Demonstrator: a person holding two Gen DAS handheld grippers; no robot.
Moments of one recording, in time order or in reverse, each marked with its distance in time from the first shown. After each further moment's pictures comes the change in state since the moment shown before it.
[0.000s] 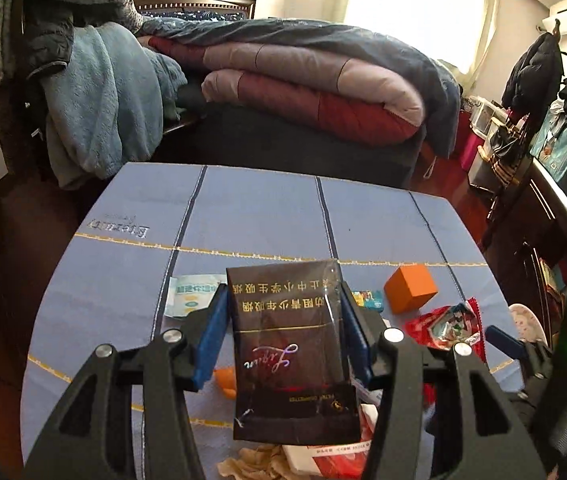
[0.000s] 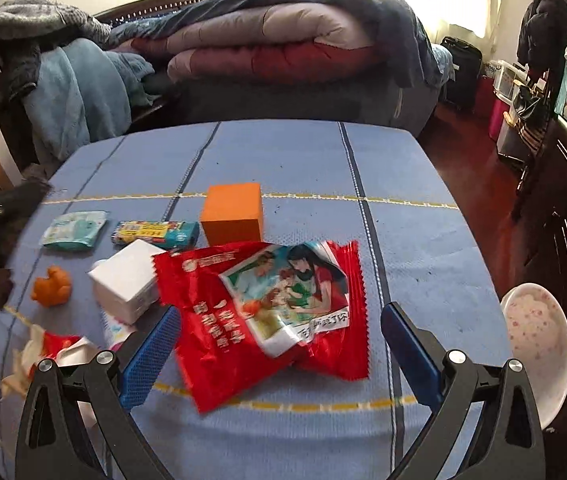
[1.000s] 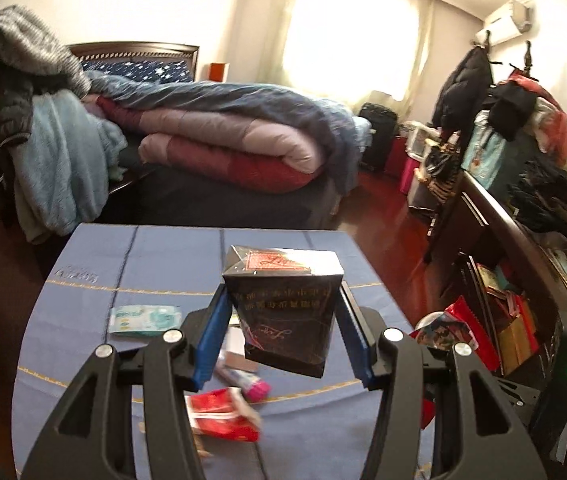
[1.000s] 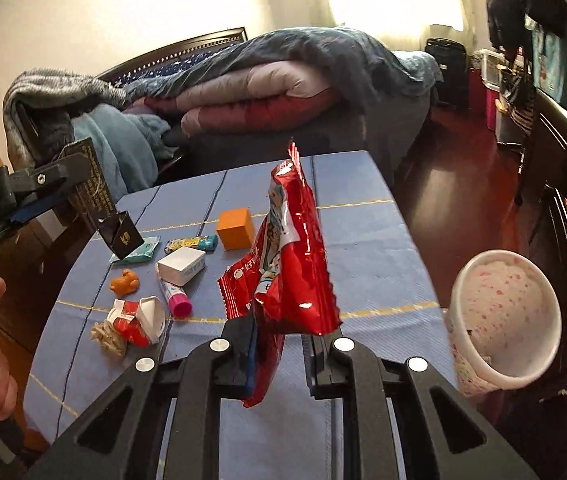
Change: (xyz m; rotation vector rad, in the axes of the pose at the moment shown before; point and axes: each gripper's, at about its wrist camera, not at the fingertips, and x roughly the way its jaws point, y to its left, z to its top) left arm -0.101 -0.081 -0.006 0.109 -0.164 -0.192; right arm -0.132 -0.068 -0.046 0.139 -0.143 0.127
